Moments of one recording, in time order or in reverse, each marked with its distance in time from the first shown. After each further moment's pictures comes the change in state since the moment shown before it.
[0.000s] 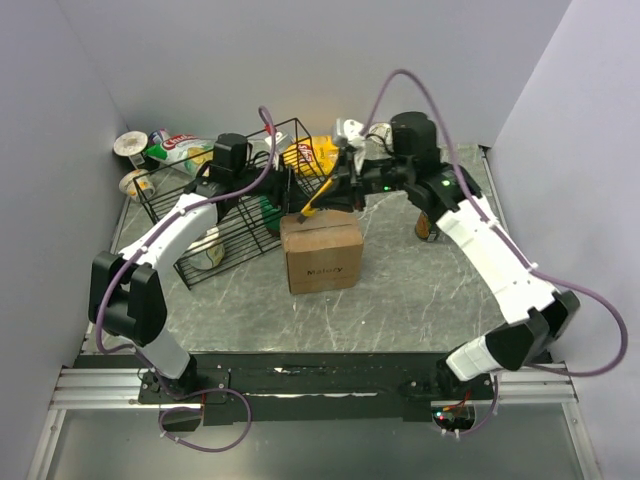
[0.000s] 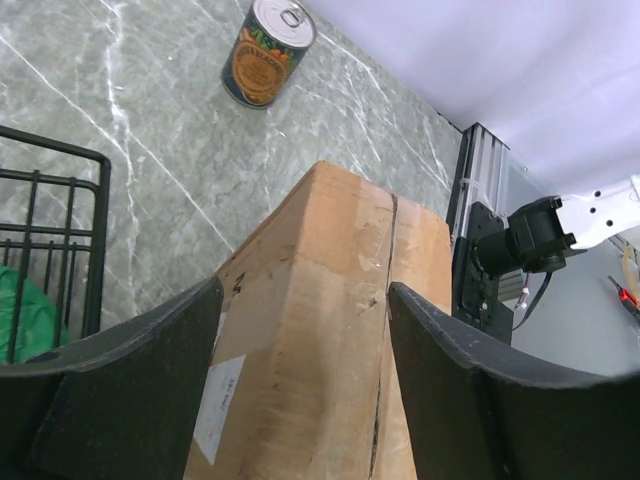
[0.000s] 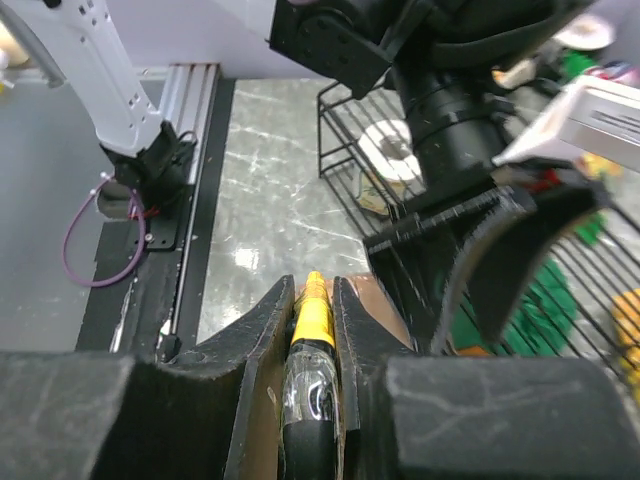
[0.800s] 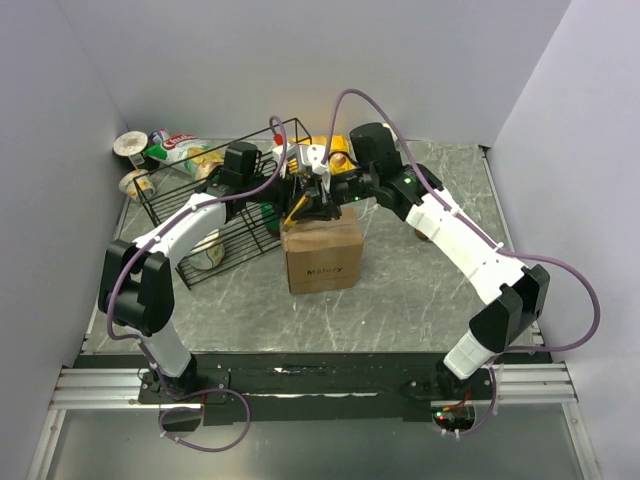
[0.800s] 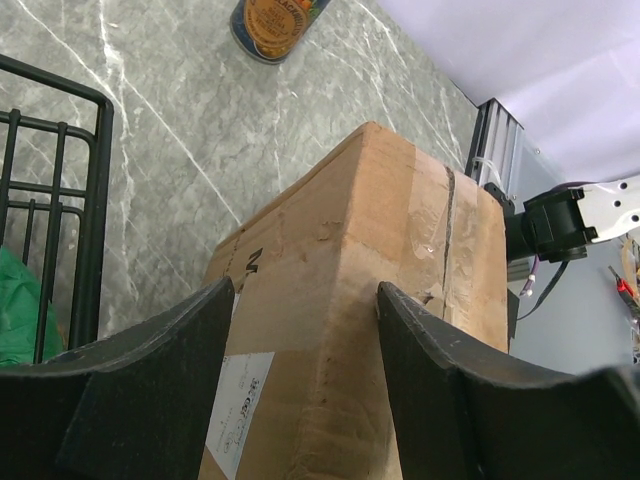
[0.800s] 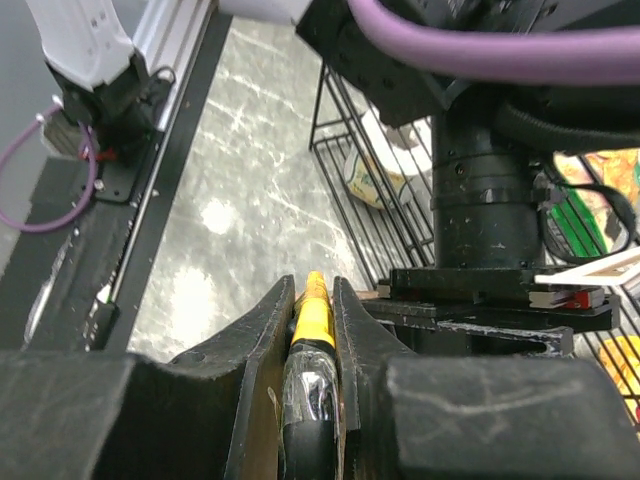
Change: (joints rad) left arm -0.016 0.076 -0.016 -0.027 -0.020 0.026; right arm 0.104 0.135 0.006 -0.019 0.045 -0.256
